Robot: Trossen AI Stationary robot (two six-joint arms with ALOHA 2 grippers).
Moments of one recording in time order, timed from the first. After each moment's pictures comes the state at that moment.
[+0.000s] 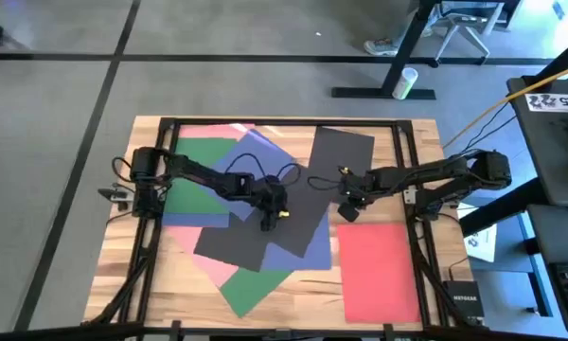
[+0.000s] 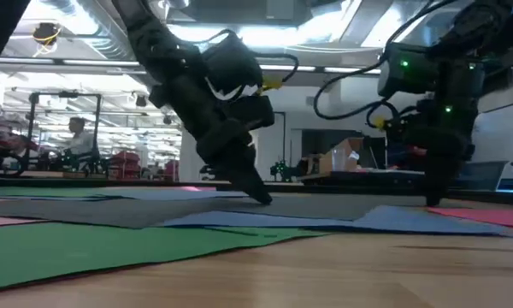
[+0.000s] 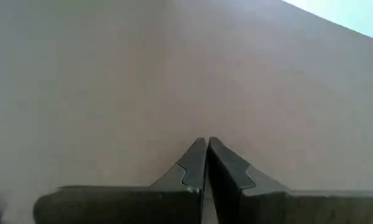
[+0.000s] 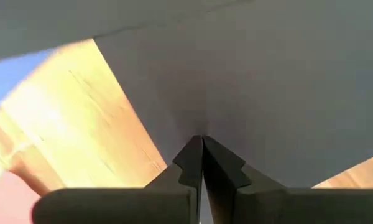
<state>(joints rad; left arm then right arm) 0.07 1.90 0.97 0.03 0.08 0.06 -0.12 1.38 0.55 -0.59 0.08 0.60</state>
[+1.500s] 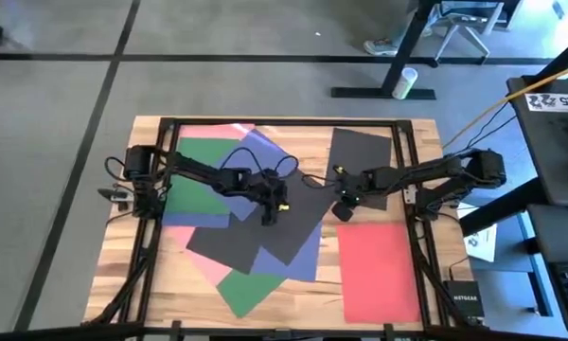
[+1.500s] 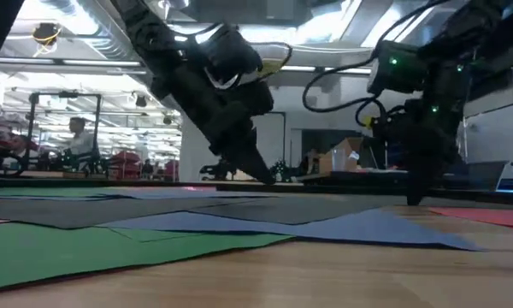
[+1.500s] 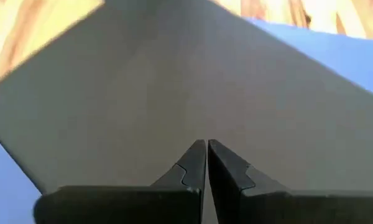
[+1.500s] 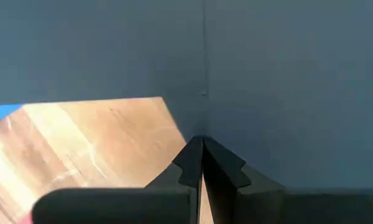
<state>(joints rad) 0.10 1.85 0.96 0.07 0.08 0.06 -0.12 1.45 0.58 -0.48 0.04 0.56</state>
